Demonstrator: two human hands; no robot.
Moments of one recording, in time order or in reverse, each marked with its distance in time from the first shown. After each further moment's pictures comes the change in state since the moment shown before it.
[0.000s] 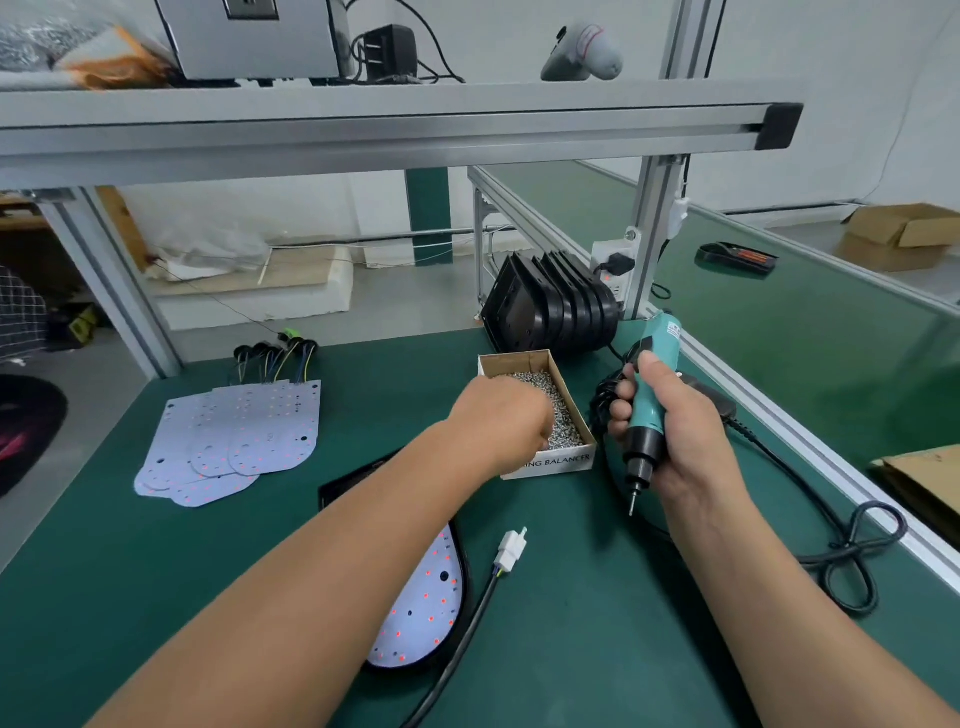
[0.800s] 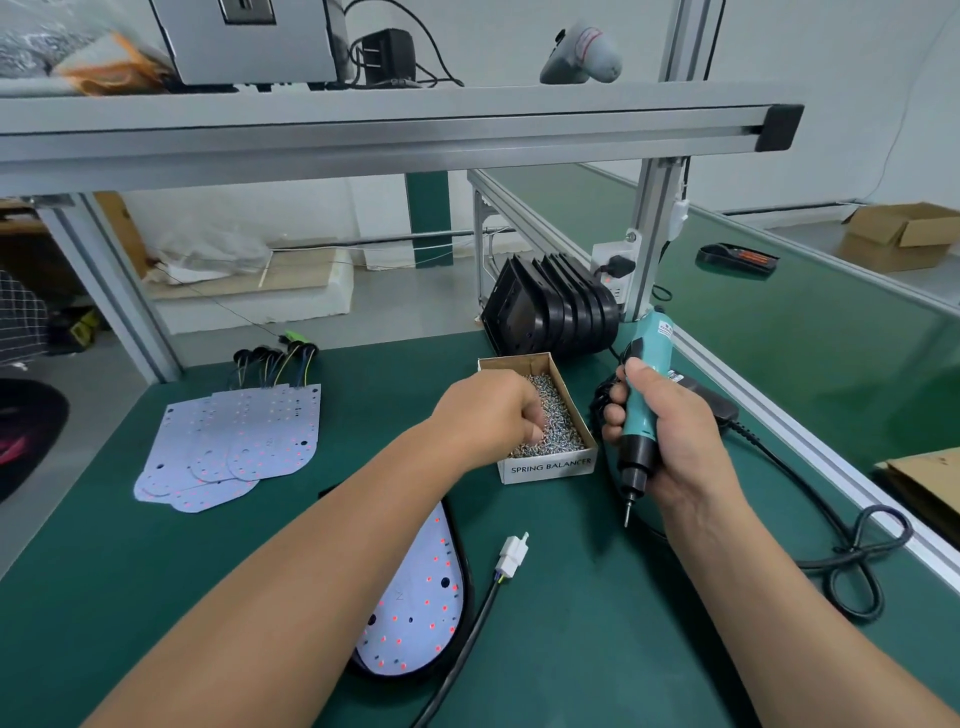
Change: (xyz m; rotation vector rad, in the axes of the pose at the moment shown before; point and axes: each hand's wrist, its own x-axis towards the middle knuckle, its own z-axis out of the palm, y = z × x) left_hand 0.005 -0.022 0.007 -0.486 0.037 -0.153; right_hand 0.005 0.007 -0.001 -0.048 -0.075 -0.055
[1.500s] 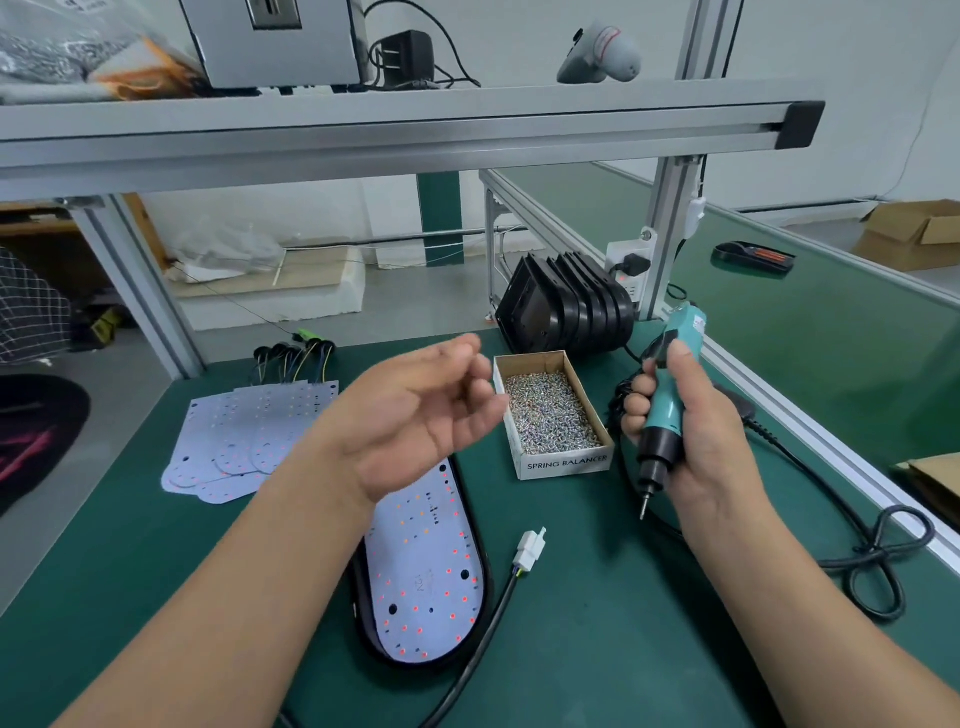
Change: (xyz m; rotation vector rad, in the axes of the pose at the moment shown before) left_hand -0.097 -0.010 -0.069 -1.783 -0.091 -0.136; right_hand -0.010 -0.008 0.008 0.128 0.048 0.015
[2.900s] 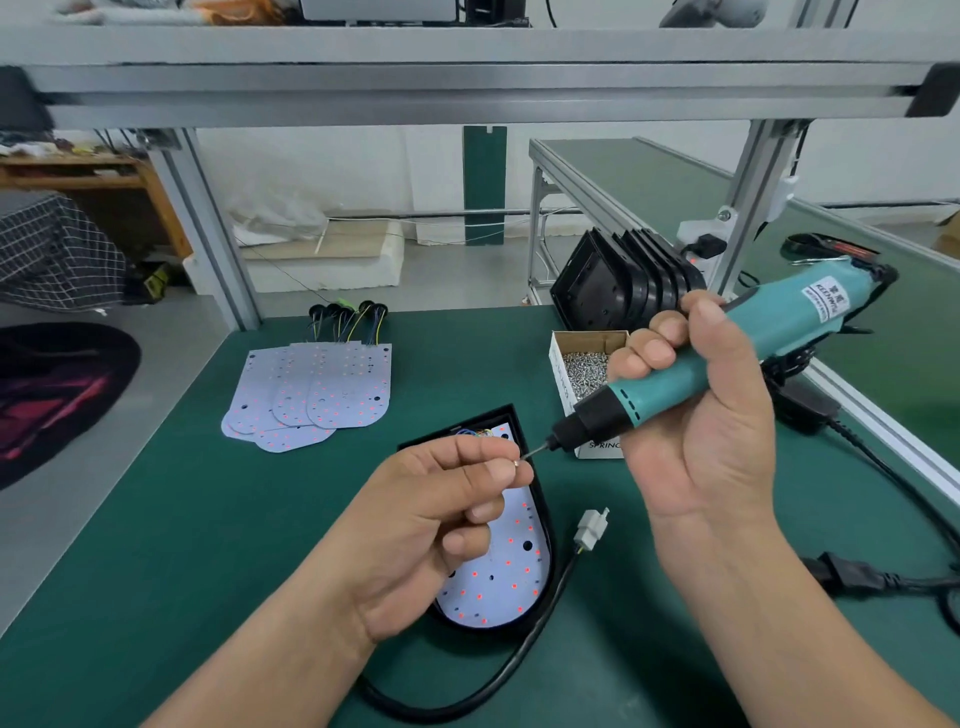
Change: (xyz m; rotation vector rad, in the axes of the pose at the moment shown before) left_hand -0.090 -0.057 -0.034 0.122 0.198 0.001; right_hand -0.069 0.026 0.096 0.400 -0.314 -0.135
